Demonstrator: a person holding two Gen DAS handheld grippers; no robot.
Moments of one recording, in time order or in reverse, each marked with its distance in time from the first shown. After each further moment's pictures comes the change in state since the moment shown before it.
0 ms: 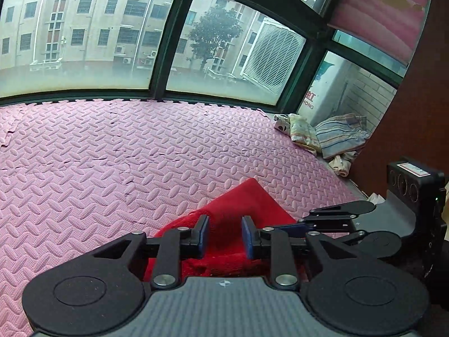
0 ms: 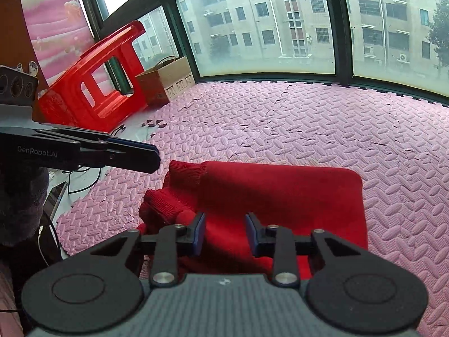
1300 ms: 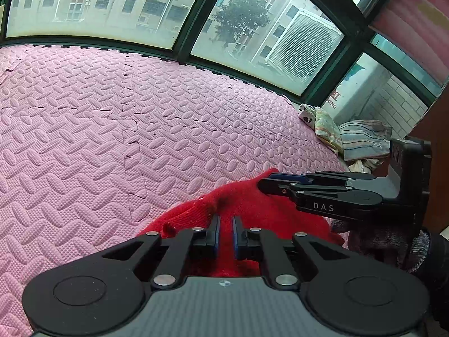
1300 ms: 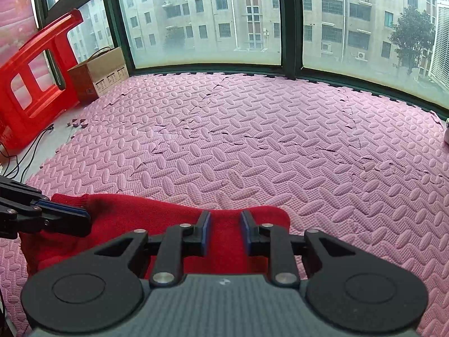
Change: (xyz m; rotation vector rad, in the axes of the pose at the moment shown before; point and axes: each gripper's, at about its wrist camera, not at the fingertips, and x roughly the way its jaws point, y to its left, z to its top) left arm 0.053 0.043 -0.018 -0.178 0.045 0.014; right arm 0.057 -0.075 0.027 -0.008 0.028 -0.246
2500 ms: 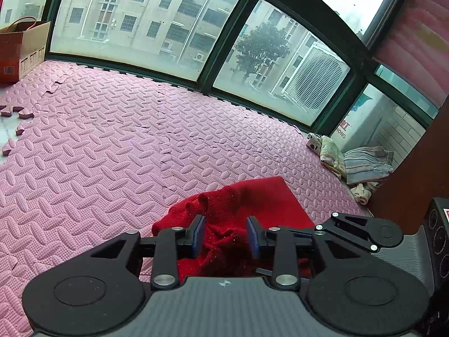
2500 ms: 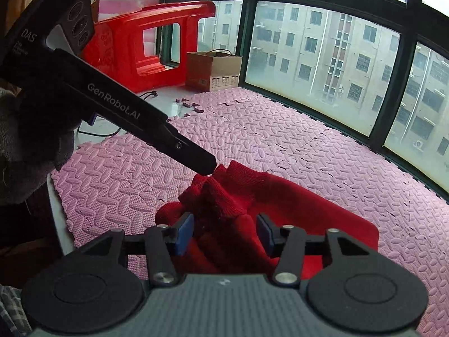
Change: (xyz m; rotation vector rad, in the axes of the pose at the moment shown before) left arm -0.085 -0.014 -0.037 -0.066 -0.144 0.092; right arm -0.074 0.146 -0.054 -0.442 -0.096 0.138
